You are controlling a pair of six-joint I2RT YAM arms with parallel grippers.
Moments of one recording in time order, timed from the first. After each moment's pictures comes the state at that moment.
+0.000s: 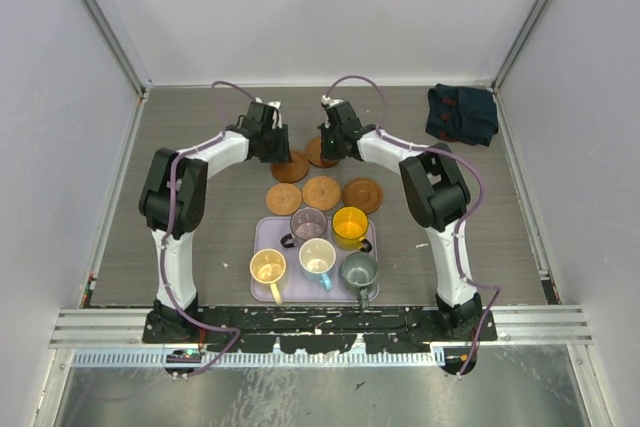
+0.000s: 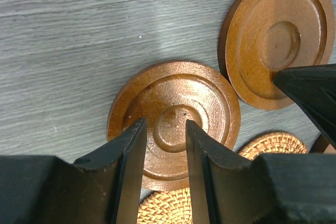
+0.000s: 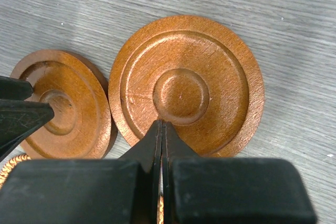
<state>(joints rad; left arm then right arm) -0.37 2.05 1.45 -0.27 0.12 -0.36 0.51 2.19 1.60 -0.21 -0.05 0.32</state>
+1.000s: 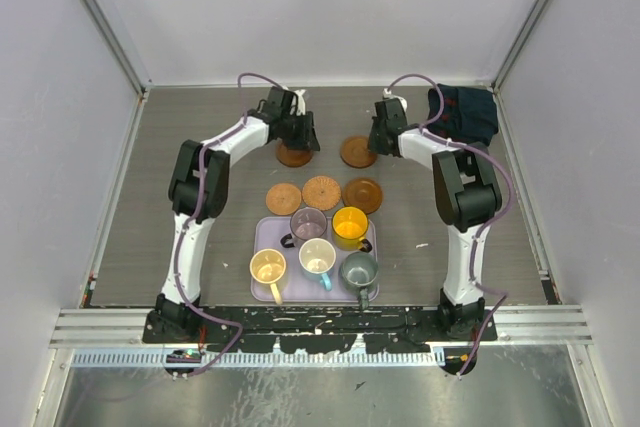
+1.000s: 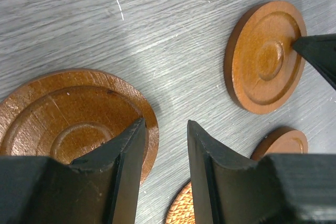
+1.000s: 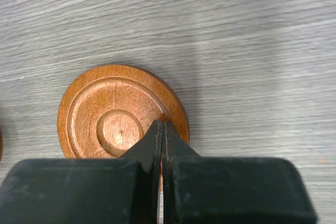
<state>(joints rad) -0.42 2.32 1.84 -0.36 0.33 -0.38 0.29 2.08 1.42 -0.15 0.10 0.44</state>
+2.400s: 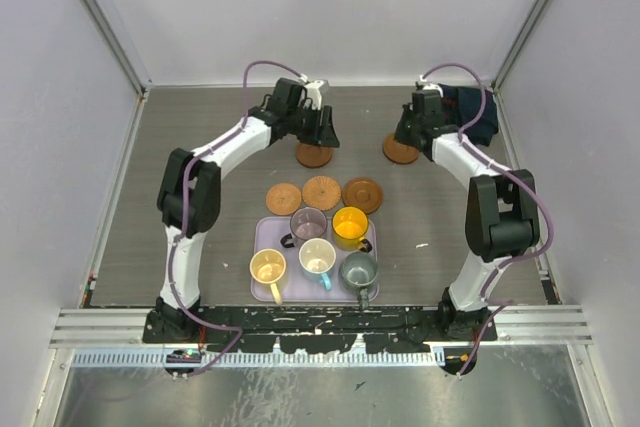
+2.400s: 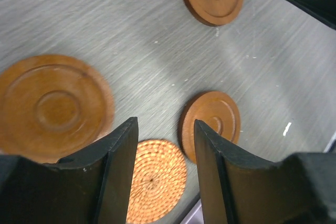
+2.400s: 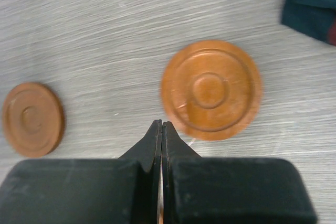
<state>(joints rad) -0.50 2.18 1.80 -0.31 0.51 -0.30 0.14 1.79 1.25 -0.14 0.05 0.39</state>
